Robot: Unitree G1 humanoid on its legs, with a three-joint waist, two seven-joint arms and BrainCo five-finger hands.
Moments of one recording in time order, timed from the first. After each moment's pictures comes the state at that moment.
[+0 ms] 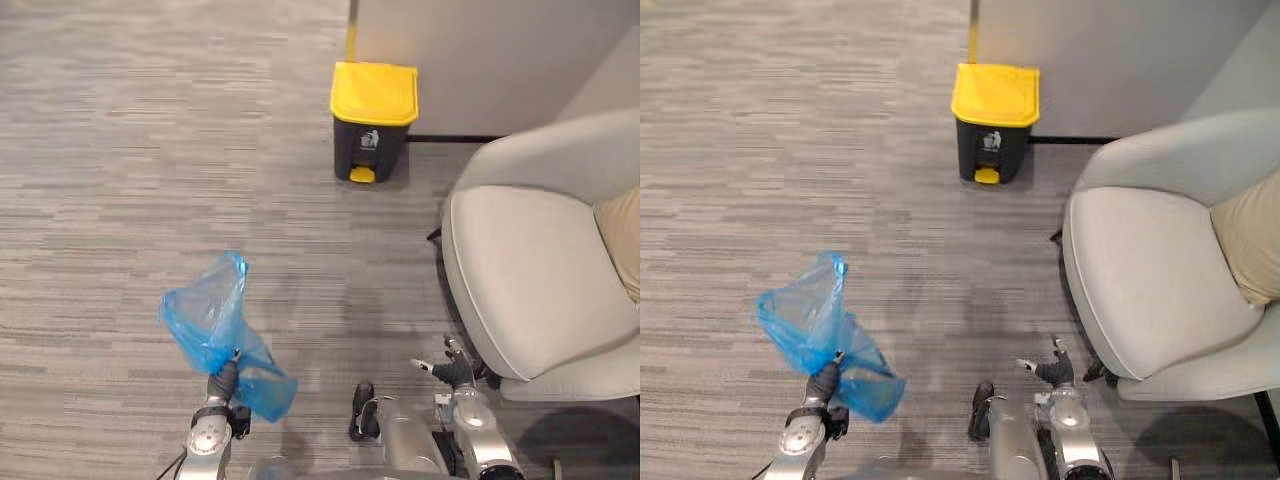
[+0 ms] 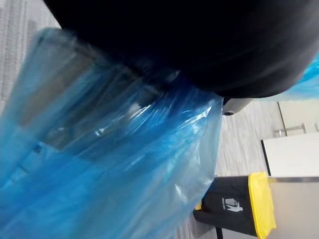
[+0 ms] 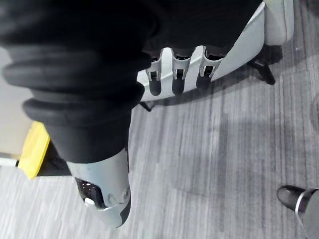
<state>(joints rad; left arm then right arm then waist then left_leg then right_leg) 0.21 0.03 0.07 0.34 0.08 -0.08 0.11 0.12 -0.06 -0.11 0.50 -0.13 -0.06 -0.17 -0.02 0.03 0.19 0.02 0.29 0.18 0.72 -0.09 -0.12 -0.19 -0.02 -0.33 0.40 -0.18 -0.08</state>
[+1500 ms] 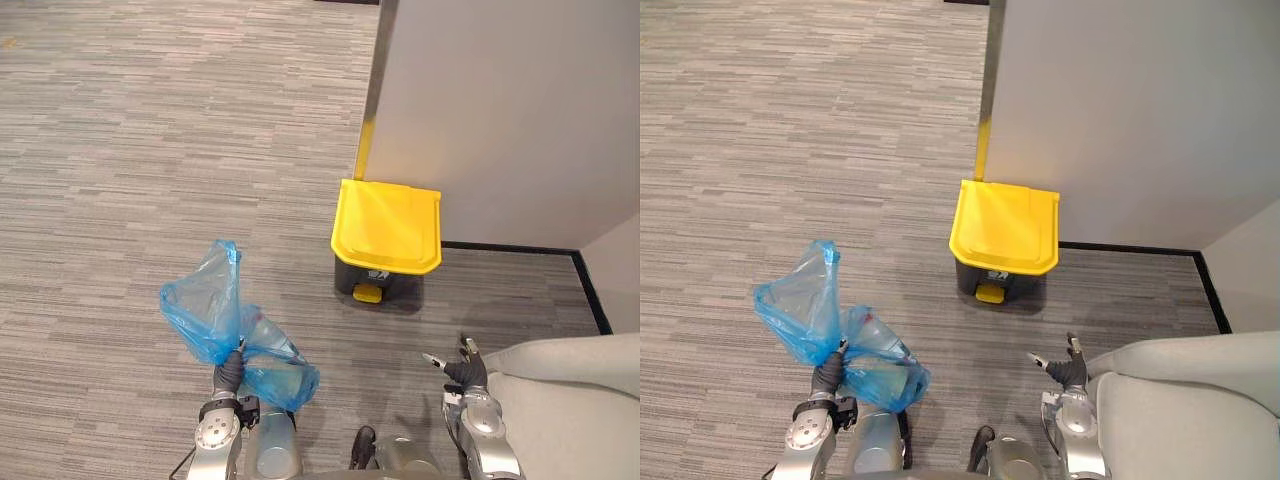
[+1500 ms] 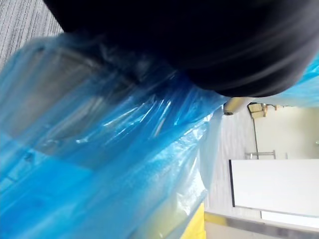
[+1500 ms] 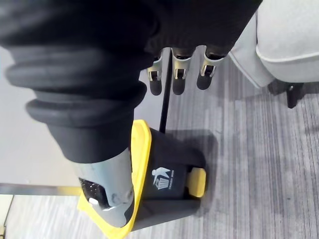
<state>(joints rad) 0.24 0.02 0.09 0.27 0.05 -0.07 0.11 0.12 -0.03 -0.17 0.45 -0.11 -0.04 -0.22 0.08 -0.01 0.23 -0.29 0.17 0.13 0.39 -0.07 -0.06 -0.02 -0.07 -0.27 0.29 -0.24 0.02</state>
